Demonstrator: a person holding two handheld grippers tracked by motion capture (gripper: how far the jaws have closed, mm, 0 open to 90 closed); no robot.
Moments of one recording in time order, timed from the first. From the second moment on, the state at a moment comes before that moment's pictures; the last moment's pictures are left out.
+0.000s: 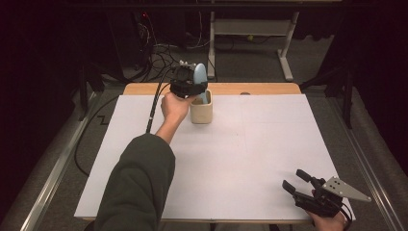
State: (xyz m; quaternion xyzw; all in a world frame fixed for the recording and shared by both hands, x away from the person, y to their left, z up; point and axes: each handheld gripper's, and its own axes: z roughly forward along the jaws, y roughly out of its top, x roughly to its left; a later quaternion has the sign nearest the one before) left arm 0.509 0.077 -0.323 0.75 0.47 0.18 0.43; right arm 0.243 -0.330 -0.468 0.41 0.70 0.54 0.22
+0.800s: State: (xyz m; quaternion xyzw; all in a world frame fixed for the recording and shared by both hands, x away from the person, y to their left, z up) left arm 0.510 0.077 -0.338 0.77 0.47 0.17 0.40; right arm 0.243 -0.330 -0.468 0.41 0.70 0.54 0.22
